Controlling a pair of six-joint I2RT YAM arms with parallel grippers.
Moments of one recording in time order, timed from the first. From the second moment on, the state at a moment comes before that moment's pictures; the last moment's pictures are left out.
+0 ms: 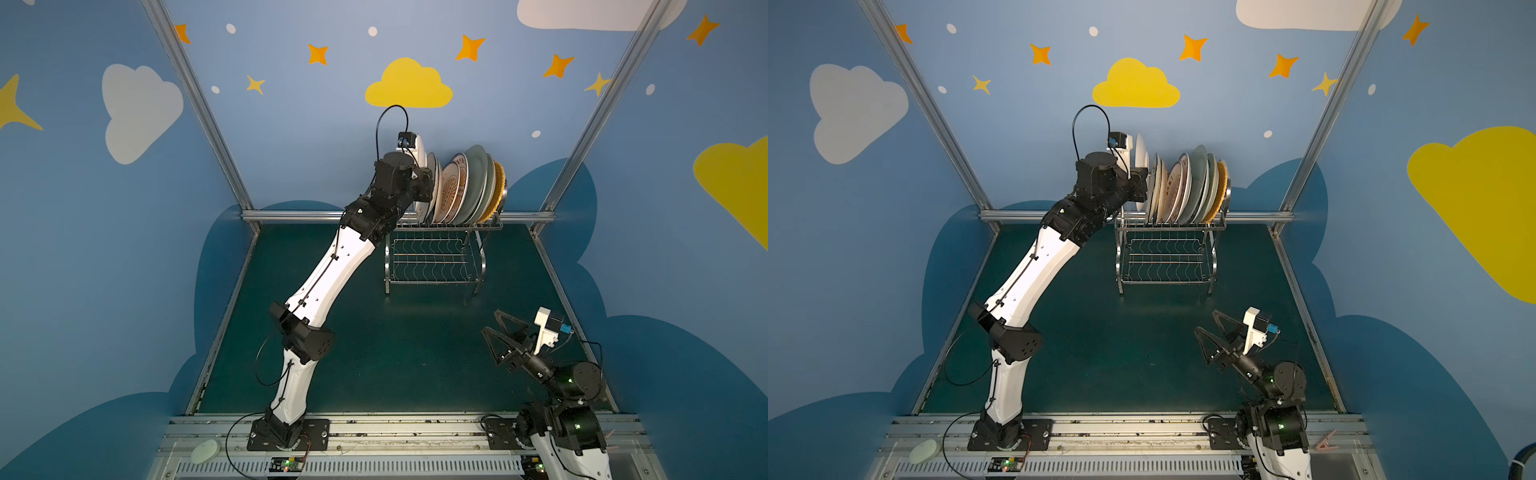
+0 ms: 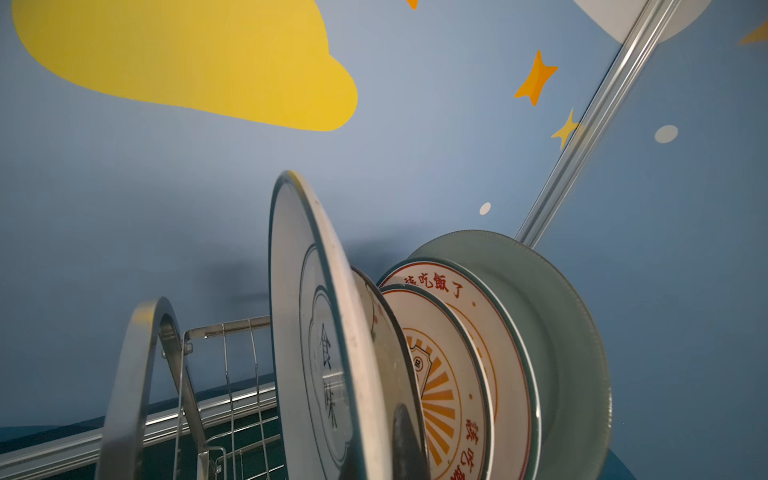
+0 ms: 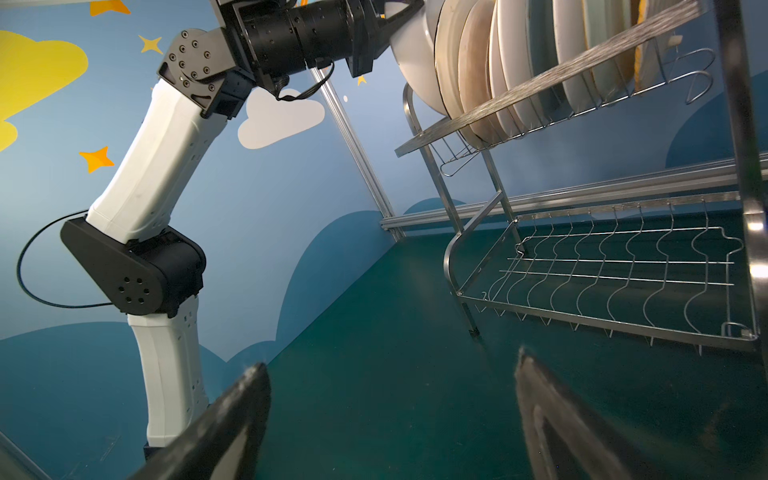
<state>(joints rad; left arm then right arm) -0.63 2.10 2.55 -0.57 -0.17 -0.29 0.16 0.05 0.28 -0.02 -0.65 0.59</state>
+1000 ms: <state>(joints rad) -0.61 2.18 2.56 -0.58 -0.20 -0.33 0.18 0.06 0.28 -0.04 -0.64 0.58</state>
